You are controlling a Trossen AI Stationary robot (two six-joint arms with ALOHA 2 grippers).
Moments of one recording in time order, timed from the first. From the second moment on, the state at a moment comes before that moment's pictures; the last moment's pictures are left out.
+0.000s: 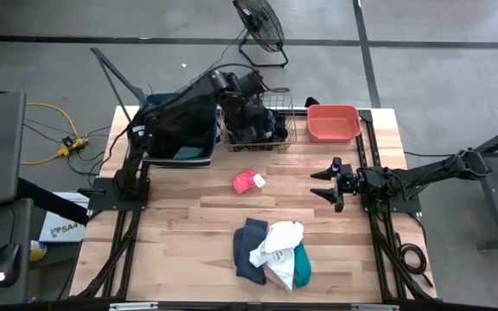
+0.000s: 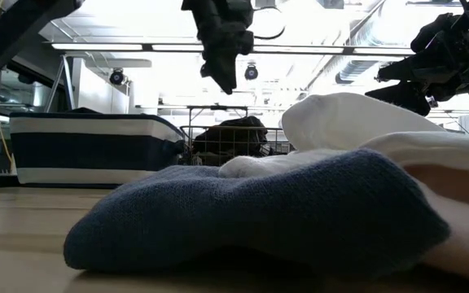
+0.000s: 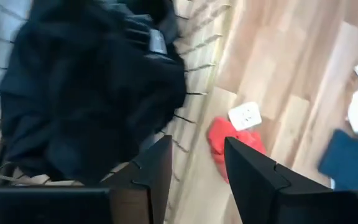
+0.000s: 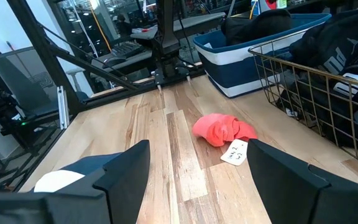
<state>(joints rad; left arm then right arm) 0.44 2.06 2.25 -1.36 0.14 0.07 0.15 0.45 0.01 0.35 0.23 0.31</state>
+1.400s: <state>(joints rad) -0.26 2.06 1.85 -0.86 -0.07 0.35 0.15 0.45 0.01 0.35 0.23 0.31</state>
